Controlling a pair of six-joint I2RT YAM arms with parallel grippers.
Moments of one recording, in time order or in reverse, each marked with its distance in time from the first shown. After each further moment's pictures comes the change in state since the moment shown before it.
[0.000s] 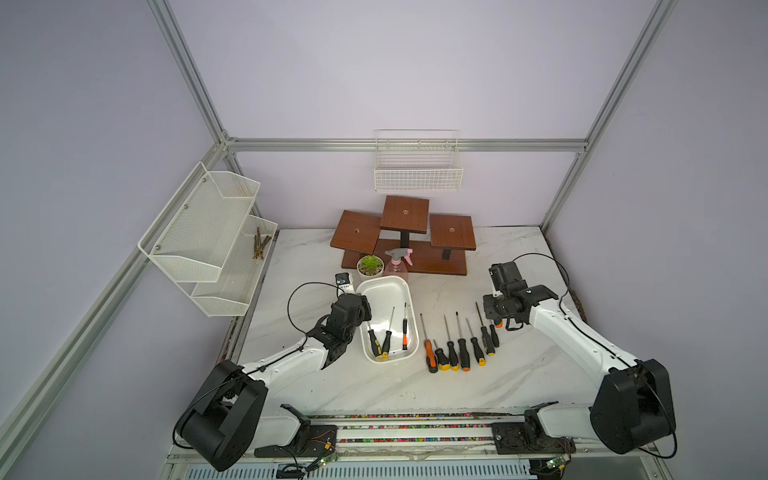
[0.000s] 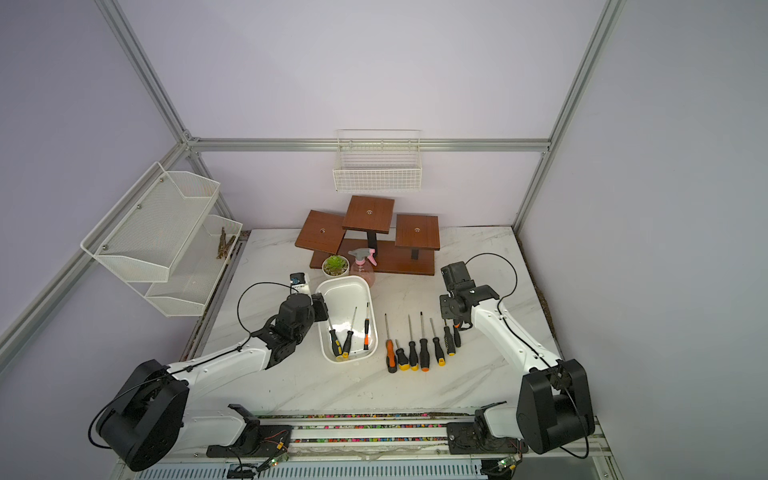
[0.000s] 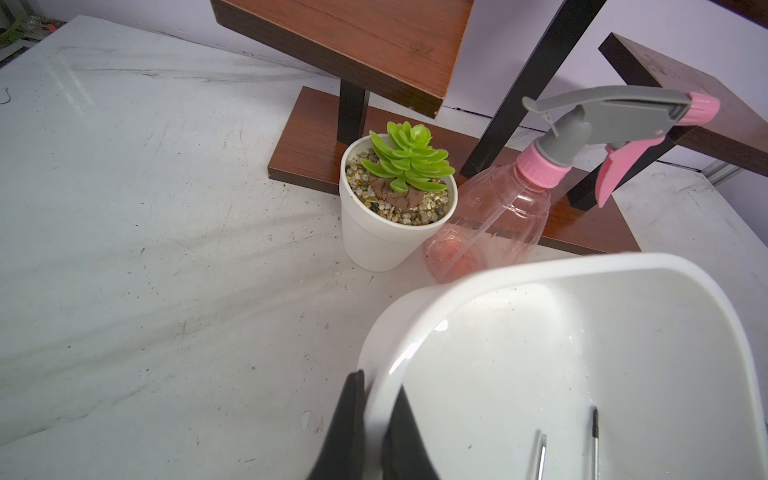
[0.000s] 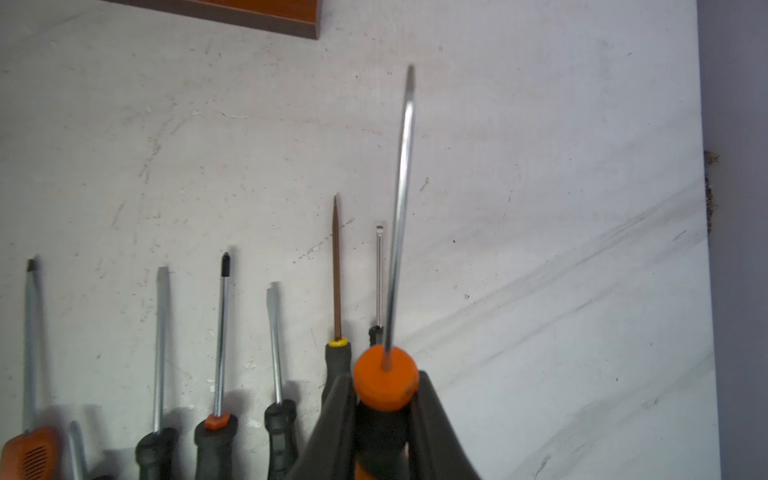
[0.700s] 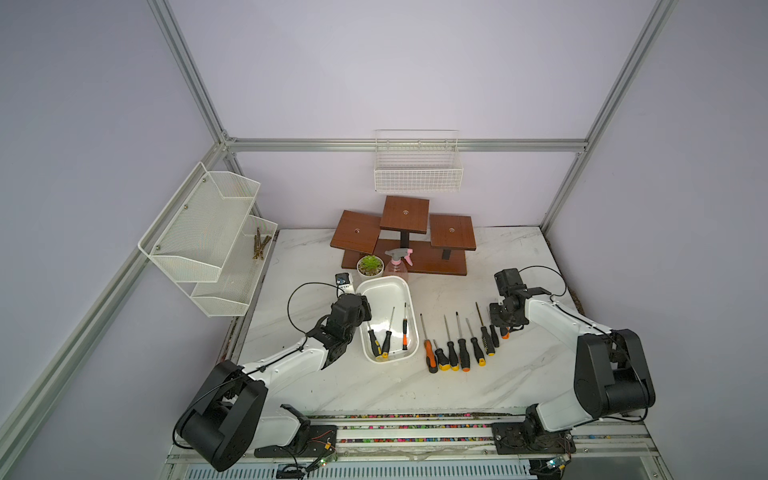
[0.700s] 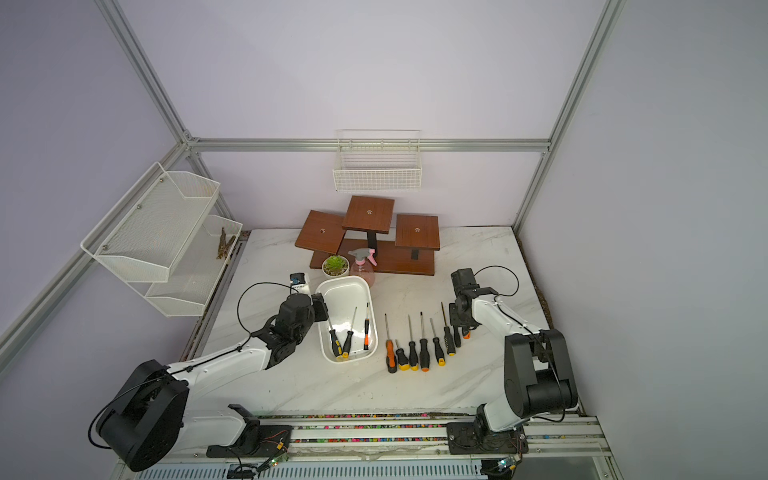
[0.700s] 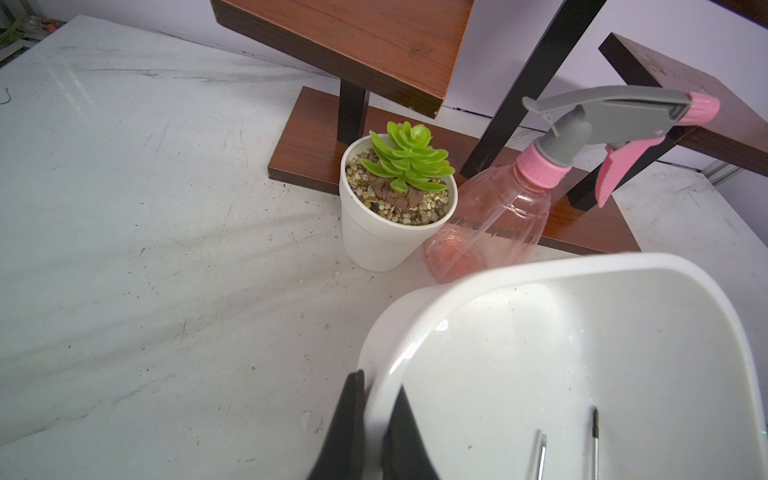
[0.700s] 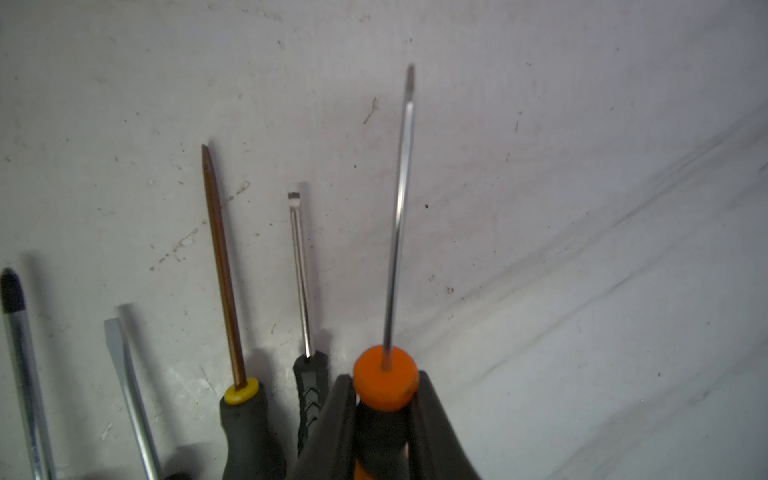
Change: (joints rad) left arm 0.000 0.000 0.000 0.000 0.000 0.000; right arm -0.124 0.167 -0.060 0.077 -0.031 -0.023
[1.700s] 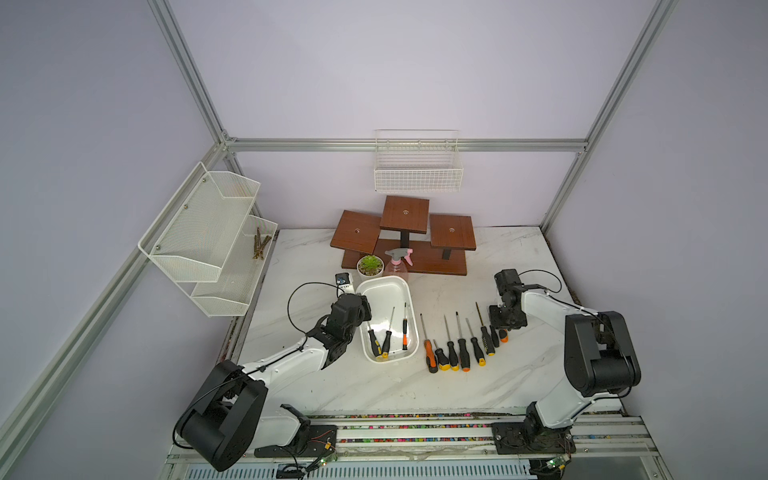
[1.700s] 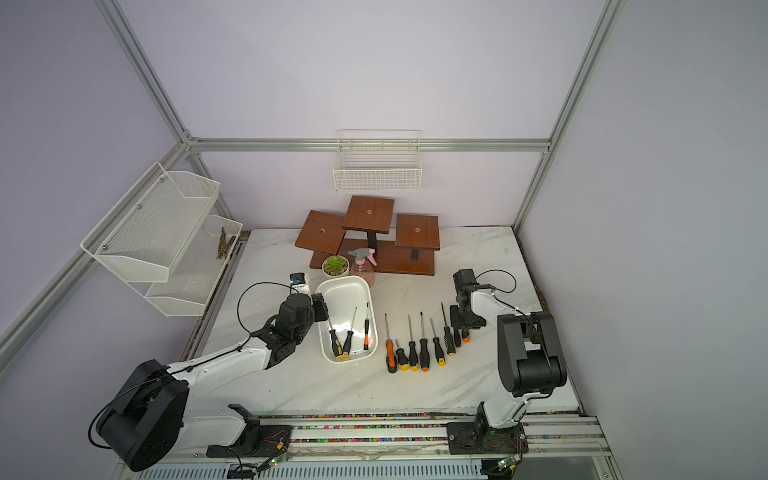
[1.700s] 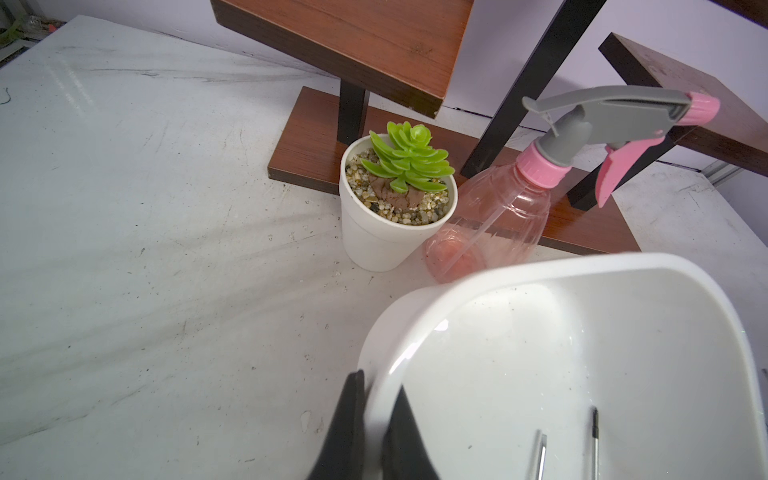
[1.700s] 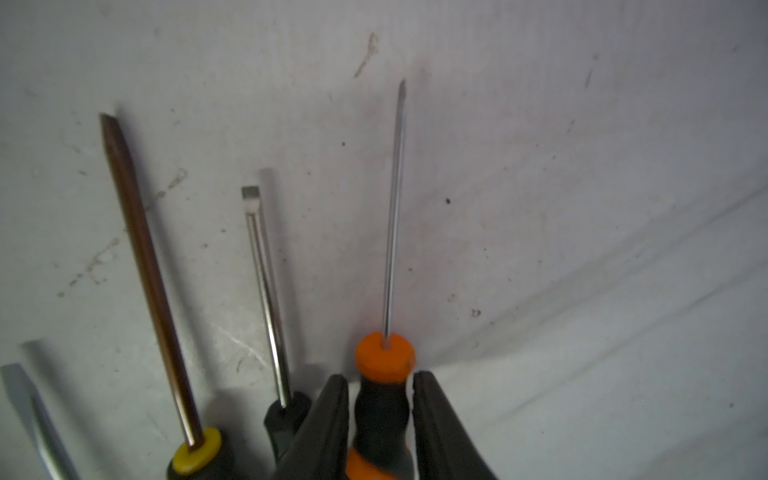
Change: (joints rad) left arm 0.000 0.000 0.000 0.000 0.000 0.000; right arm -0.045 0.128 0.037 -0.010 -0.057 -0.007
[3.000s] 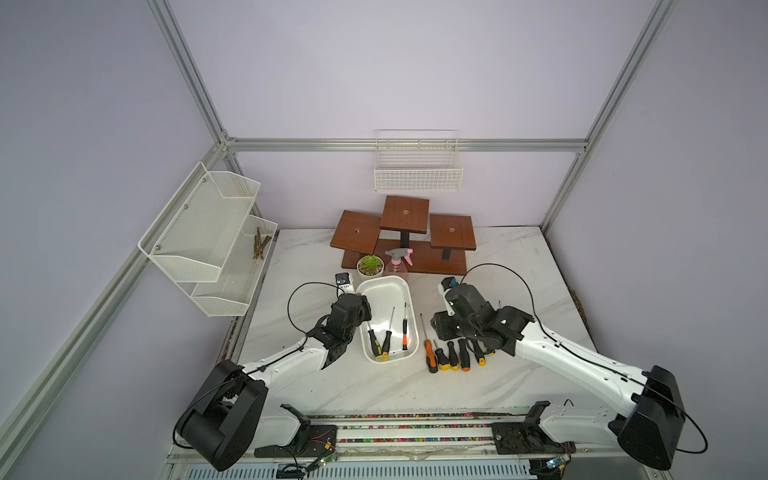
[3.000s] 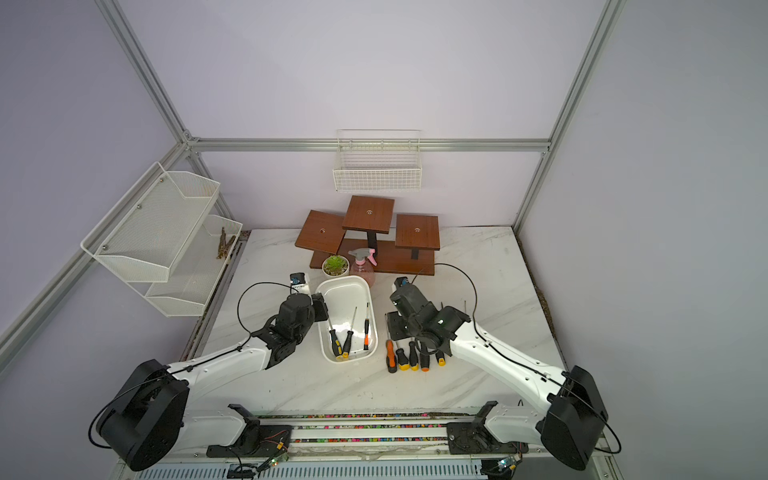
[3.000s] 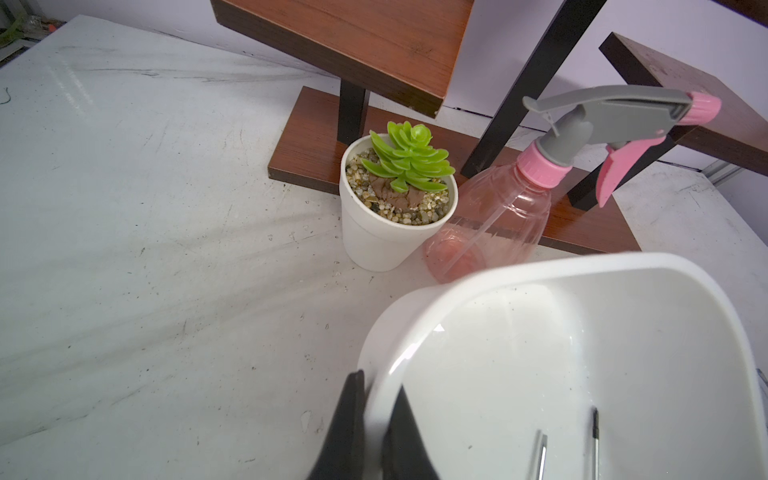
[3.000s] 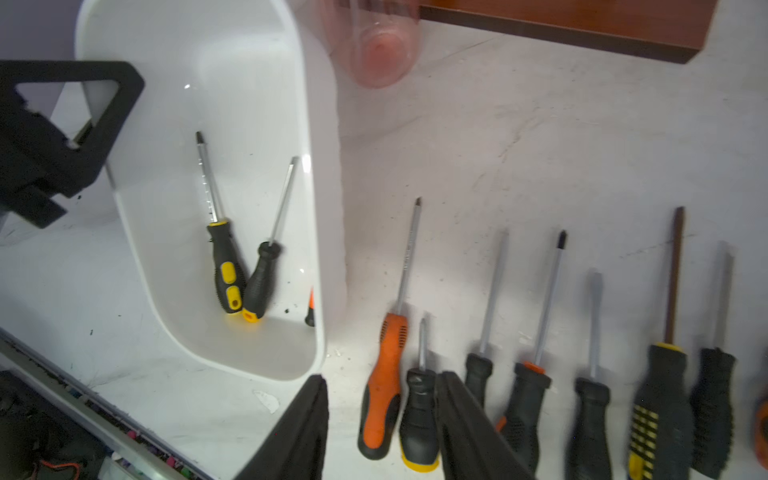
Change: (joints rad) left arm 0.000 0.001 0.000 0.000 0.000 0.000; right arm 0.738 -0.355 0.058 0.051 -0.044 0.379
